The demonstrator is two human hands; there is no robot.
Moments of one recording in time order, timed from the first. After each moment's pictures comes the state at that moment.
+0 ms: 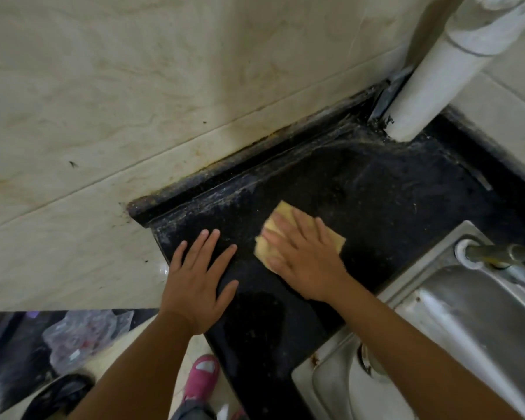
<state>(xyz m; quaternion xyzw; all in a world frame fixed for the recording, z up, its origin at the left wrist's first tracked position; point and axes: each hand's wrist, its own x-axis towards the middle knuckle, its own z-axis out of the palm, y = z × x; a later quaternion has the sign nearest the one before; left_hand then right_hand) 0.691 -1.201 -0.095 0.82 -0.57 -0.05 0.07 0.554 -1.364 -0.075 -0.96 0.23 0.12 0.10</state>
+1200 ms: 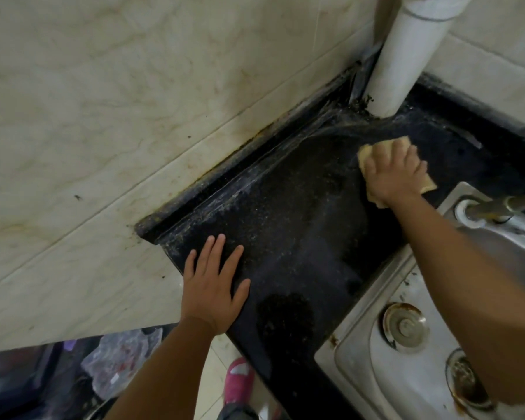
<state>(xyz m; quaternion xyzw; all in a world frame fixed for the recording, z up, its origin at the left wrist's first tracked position) 0.689 -1.203 -0.081 0.82 -0.56 -0.10 0.05 0.517 -1.490 -0.060 -0.76 0.62 0.07 0.16</state>
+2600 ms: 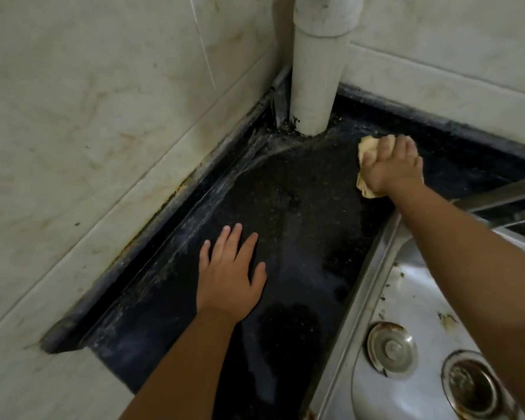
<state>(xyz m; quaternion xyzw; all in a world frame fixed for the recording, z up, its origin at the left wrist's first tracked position) 0.655 -1.345 -0.079 0.77 -0.63 -0.11 0.07 0.454 -1.566 -0.060 -0.67 0.72 0.06 0.17</state>
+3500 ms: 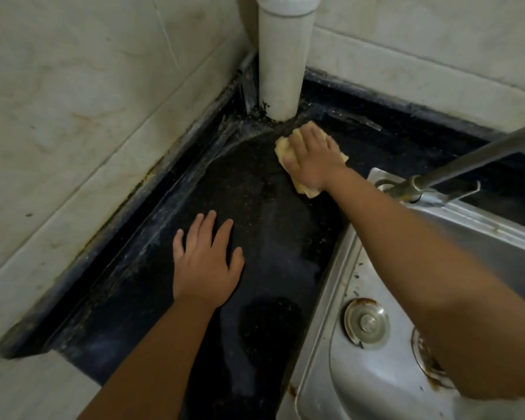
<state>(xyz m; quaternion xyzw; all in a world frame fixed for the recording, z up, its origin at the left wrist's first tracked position) 0.654 -1.345 -0.081 0.76 -0.64 -0.09 0.07 0.498 -1.542 -0.060 -0.82 0.55 0.09 0.14</state>
